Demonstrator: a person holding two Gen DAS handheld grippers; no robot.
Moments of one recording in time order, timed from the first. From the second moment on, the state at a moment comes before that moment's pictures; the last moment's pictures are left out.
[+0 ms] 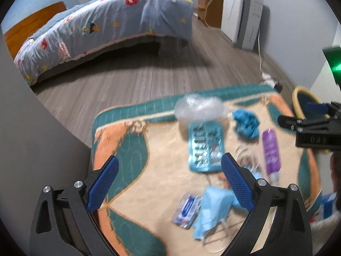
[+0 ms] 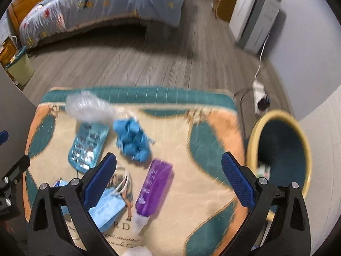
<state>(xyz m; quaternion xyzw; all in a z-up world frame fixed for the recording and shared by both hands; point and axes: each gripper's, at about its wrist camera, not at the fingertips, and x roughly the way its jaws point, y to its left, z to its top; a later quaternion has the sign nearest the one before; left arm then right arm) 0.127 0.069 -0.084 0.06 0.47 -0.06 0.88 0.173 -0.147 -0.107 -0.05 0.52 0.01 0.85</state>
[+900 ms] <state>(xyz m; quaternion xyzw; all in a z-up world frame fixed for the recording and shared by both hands) 0.109 0.030 -0.145 0.08 0.58 -0.17 0.79 0.176 -0.138 -0.182 -0.01 0.64 0.05 0.76</state>
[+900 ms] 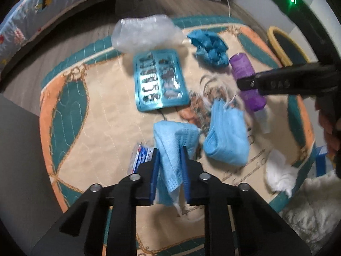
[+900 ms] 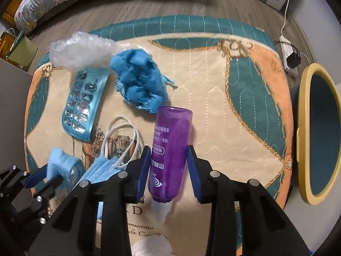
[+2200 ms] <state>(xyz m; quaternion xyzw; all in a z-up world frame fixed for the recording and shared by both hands) 0.125 -0.083 -0.023 0.05 0.42 -0.22 0.88 0.131 -0.321 -0.025 0.04 0.48 -0.01 0.88</state>
